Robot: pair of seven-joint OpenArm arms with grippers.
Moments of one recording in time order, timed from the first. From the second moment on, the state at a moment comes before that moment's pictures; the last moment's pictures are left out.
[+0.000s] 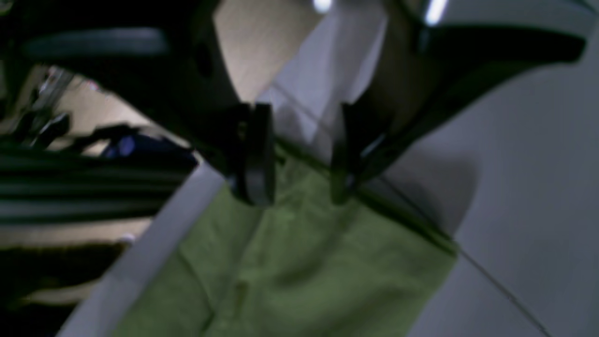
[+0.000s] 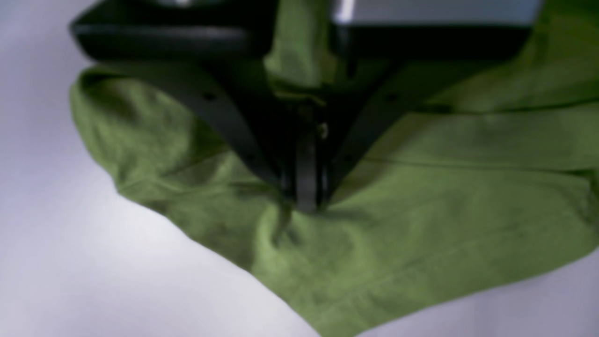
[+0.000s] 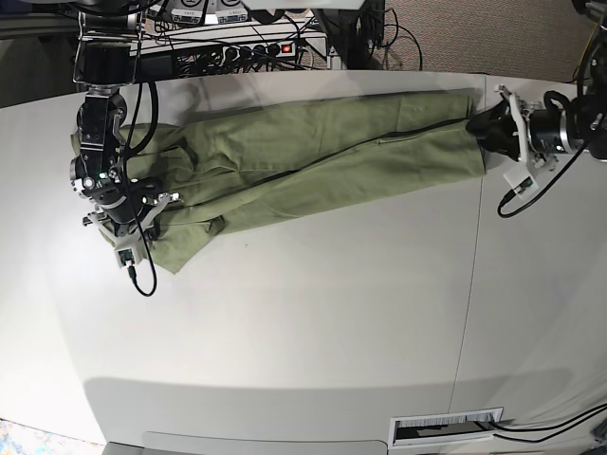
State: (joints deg) left arm 16.3 -48.7 4.7 94.7 -62.6 -38.0 51.2; right arm 3.7 20.7 8.9 75.5 6.1 22.1 -36.8
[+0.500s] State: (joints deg) left arm 16.3 -44.1 3.1 89.2 -62.2 -37.9 52.0; right arm 3.9 20.8 8.9 75.5 6.6 22.0 -37.5
